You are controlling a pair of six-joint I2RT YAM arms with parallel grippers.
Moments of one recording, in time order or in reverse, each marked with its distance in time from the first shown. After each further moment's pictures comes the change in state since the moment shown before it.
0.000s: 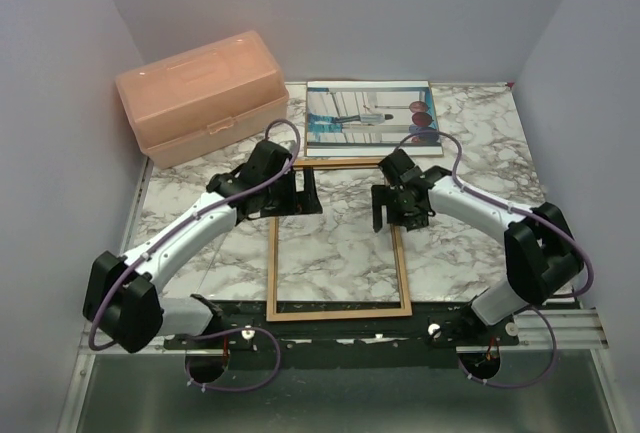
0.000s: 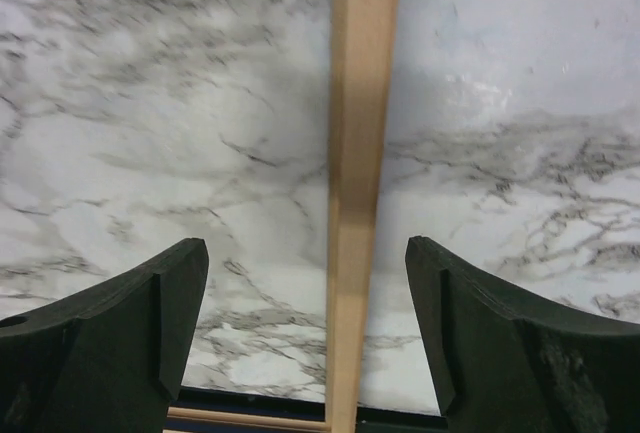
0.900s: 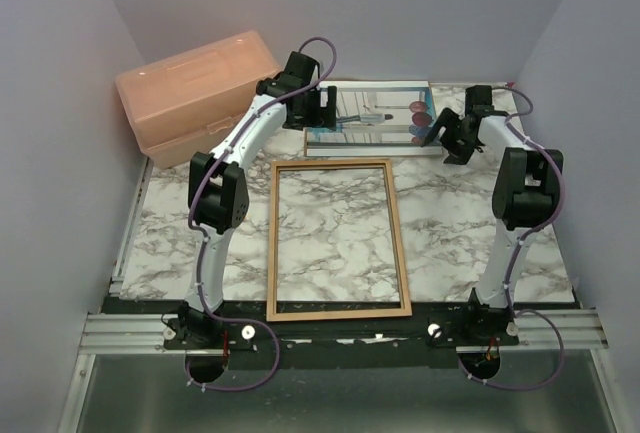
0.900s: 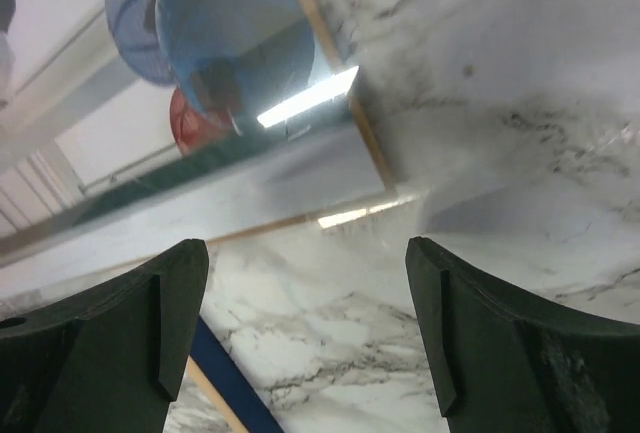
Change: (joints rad) left arm 0.168 0.943 1.157 -0.209 -0.041 0.258; right arm -0.625 0.520 0.571 0.161 -0.304 -0.005
